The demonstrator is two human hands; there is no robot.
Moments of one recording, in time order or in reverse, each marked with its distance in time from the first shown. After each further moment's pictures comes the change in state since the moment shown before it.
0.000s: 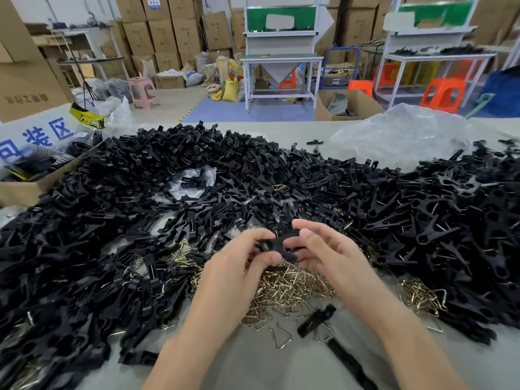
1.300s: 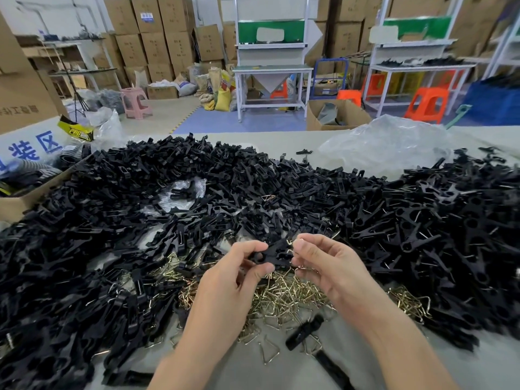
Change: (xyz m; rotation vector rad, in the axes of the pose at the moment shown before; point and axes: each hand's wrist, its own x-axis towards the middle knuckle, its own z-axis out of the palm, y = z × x) left_hand -0.002 0.005 0.010 -0.079 0.062 0.048; right_hand -0.005 -0.020 -0.003 0.341 0.078 0.131
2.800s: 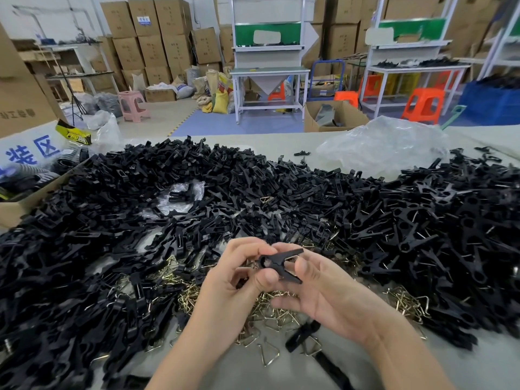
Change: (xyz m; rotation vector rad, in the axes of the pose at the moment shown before) left_hand 0.001 0.010 -0.005 -0.439 -0.111 -0.002; right_hand -0.006 0.006 0.001 0.147 -0.499 0.185
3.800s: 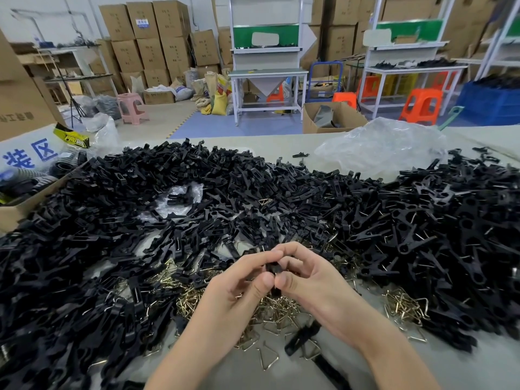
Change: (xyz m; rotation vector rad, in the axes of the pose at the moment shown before) left_hand -0.003 -0.005 -0.004 0.085 -0.124 -0.027; right_hand 0.009 0.012 -0.001 -0.329 0.179 -0.152
